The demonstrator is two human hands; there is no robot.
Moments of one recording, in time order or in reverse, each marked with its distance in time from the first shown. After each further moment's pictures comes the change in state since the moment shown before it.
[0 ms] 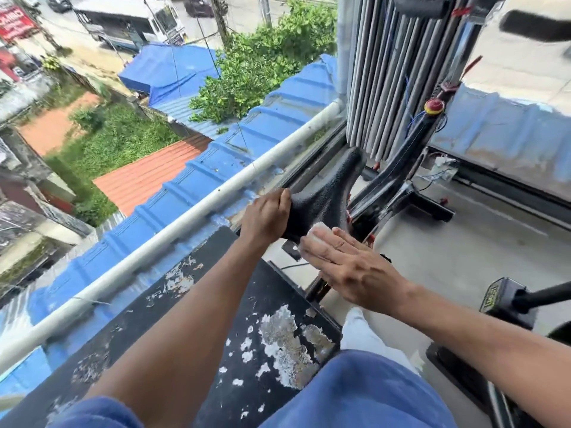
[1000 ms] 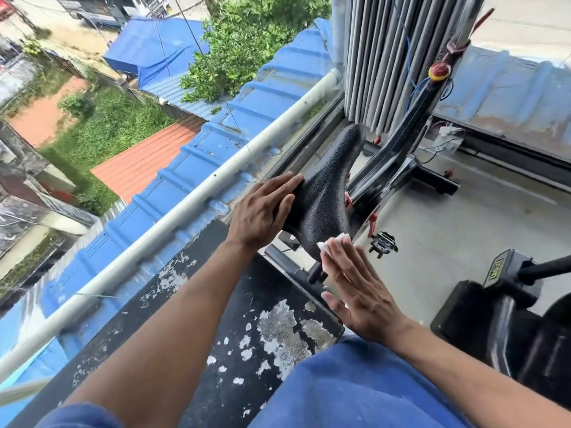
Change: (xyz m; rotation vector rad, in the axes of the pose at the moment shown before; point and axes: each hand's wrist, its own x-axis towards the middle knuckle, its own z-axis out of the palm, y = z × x) left_hand -0.012 -0.022 0.003 0.060 0.135 0.540; right_hand -0.043 -0.046 0.048 0.301 0.243 0.322
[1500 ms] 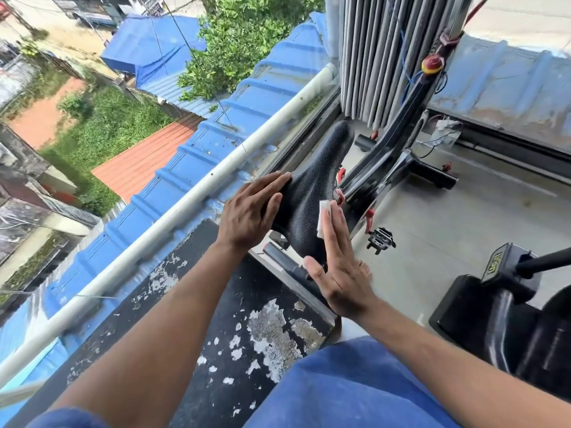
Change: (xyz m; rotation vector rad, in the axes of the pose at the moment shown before) left_hand 0.000 0.004 -0.001 -0.004 0.038 -0.028; right_hand 0.052 -0.020 -0.016 0.503 -0.019 0.336
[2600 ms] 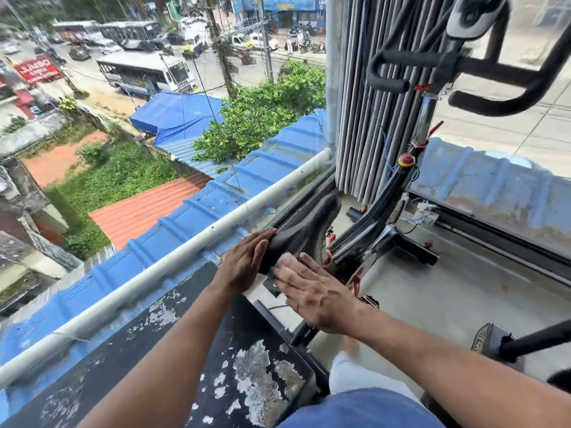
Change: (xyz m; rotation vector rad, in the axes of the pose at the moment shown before) left_hand -0.009 -0.005 -0.004 -0.158 -0.062 -0.208; right_hand 0.049 0.011 -0.032 -0.794 -0.309 -0.607
